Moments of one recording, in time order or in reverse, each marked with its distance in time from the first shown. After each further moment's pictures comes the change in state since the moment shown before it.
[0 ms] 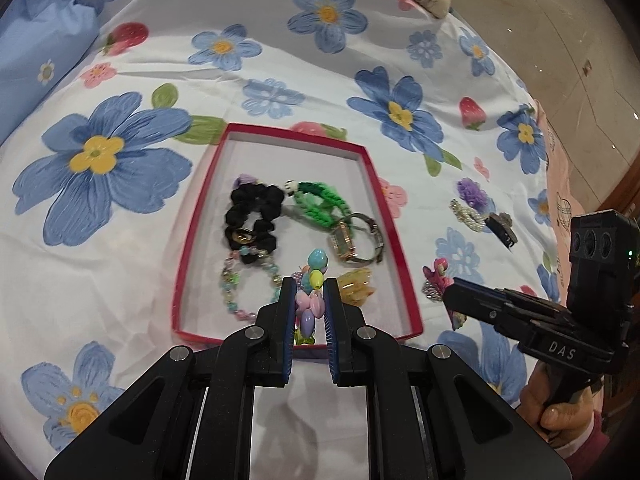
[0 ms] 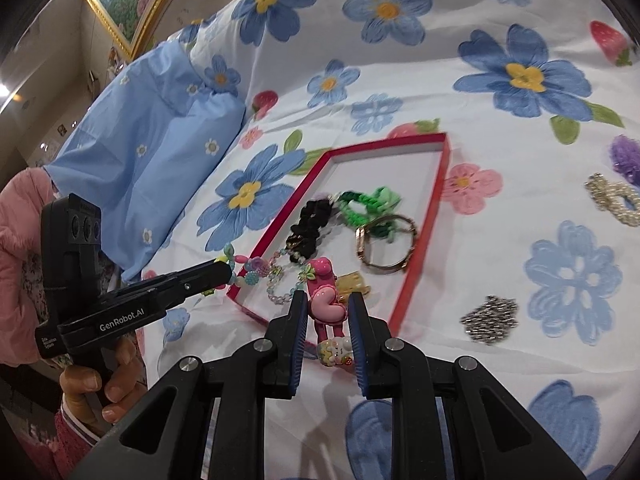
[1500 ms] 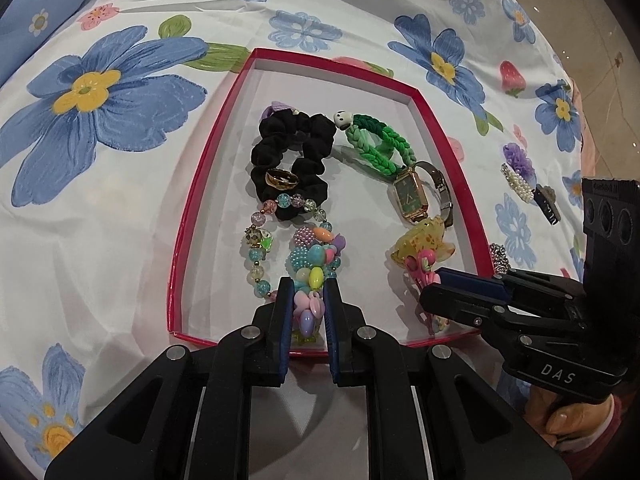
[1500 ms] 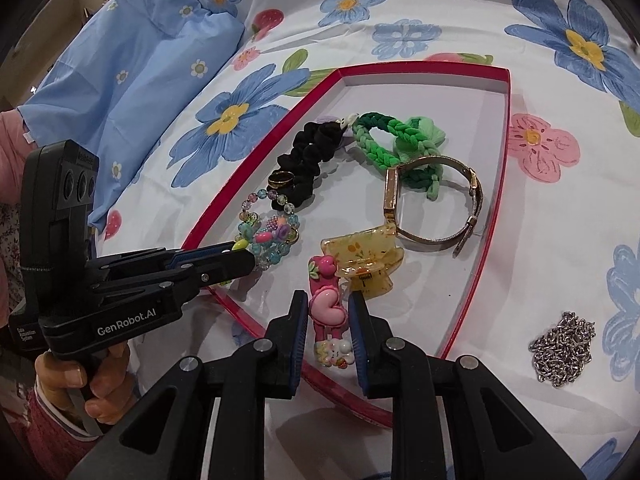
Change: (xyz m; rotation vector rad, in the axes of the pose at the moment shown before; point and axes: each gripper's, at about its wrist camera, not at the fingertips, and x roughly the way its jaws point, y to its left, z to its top) left arm 0.070 0.031 -0.014 -0.026 0.161 0.047; right arm 0.092 0.007 -0.005 -0.098 0.222 -0.044
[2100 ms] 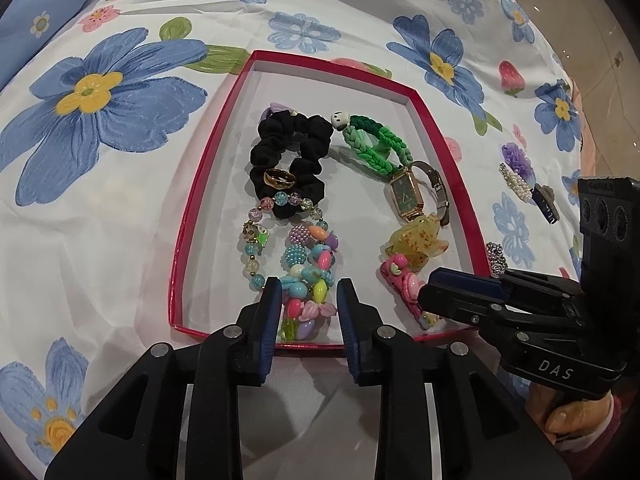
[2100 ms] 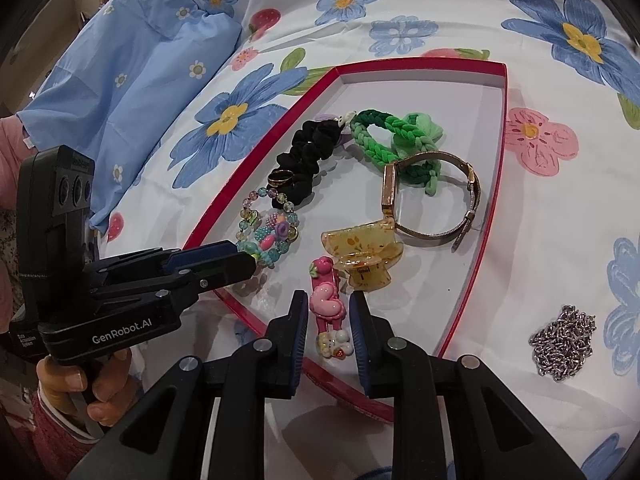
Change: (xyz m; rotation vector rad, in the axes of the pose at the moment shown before) left arm -0.005 -0.002 0.000 -0.003 -0.001 0.001; right arm -0.002 -0.001 -0.001 0.018 0.008 0.007
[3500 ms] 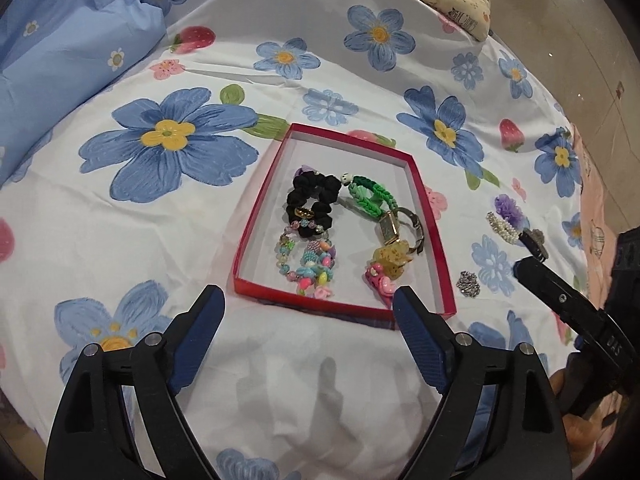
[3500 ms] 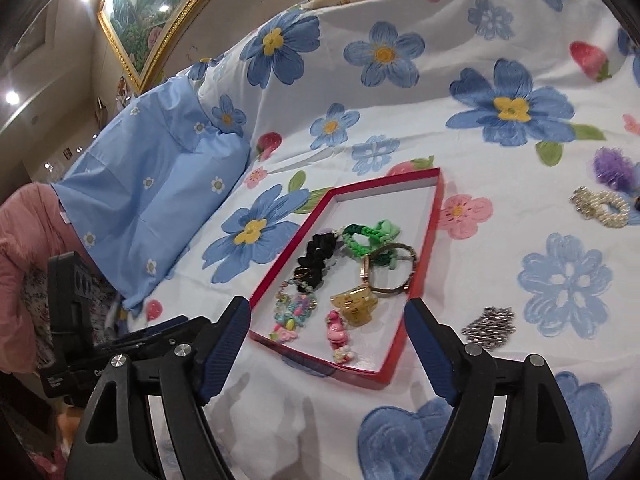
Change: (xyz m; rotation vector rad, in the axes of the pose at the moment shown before) left arm -0.093 -0.015 -0.043 -0.069 -0.242 0.118; right arm -0.110 0.000 -0.040 0.083 -0.430 0.003
